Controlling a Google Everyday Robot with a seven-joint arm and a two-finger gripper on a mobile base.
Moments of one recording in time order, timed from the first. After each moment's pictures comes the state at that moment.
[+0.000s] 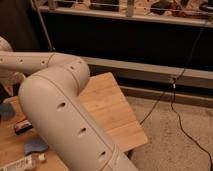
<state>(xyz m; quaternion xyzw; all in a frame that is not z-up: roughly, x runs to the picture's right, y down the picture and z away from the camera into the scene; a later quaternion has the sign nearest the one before) -0.470 -0.007 0.745 -0.28 0.06 0.44 0.85</state>
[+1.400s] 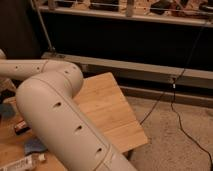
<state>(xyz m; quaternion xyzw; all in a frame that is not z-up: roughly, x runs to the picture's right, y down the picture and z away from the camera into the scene) -0.532 0.024 0.752 -0.32 -0.04 0.39 0.86</state>
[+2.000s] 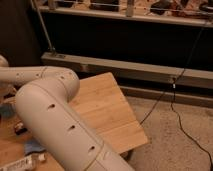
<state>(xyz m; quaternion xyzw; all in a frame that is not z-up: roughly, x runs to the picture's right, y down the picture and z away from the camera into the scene) -0.562 0.053 0.792 -0.32 -0.06 0.34 0.88</state>
